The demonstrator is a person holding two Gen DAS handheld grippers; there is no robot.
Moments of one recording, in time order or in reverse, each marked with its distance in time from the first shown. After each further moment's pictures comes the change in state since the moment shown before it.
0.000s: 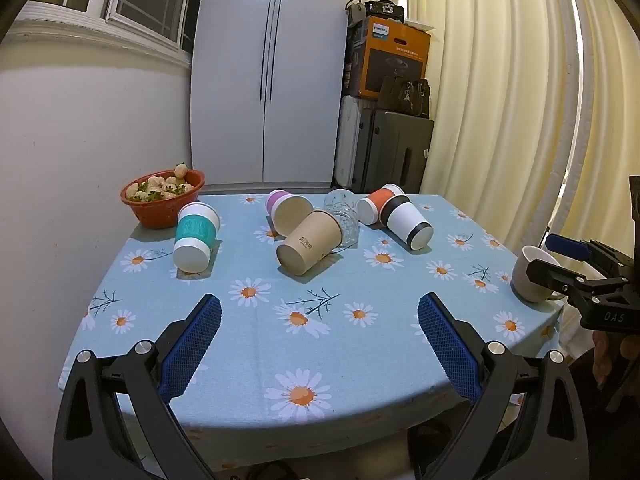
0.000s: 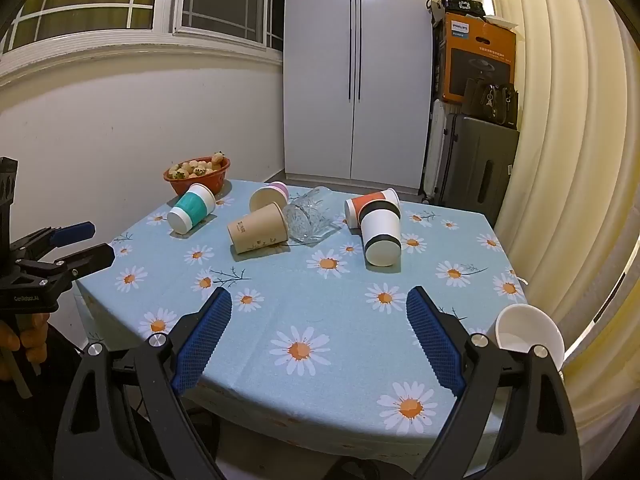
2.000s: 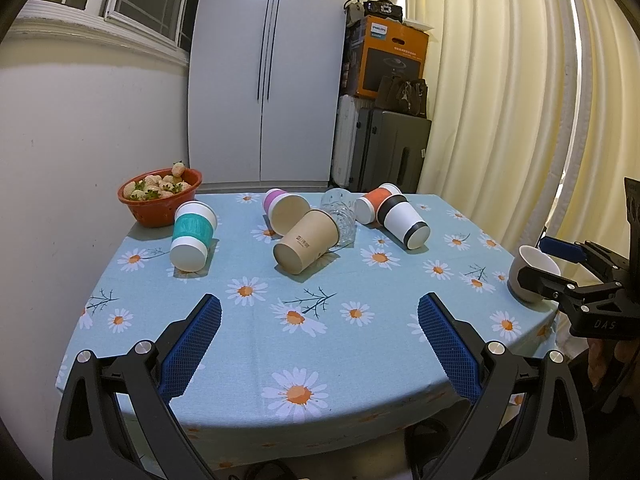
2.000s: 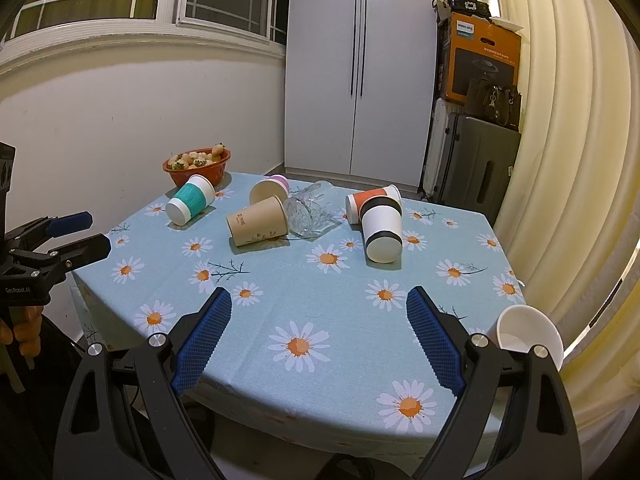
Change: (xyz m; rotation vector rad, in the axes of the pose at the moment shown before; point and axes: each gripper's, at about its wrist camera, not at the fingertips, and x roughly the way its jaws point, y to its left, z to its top) left arm -0.001 -0.006 -0.002 -0.005 0.005 -0.004; right arm 0.003 0.001 -0.004 -0.021 0.006 -0.005
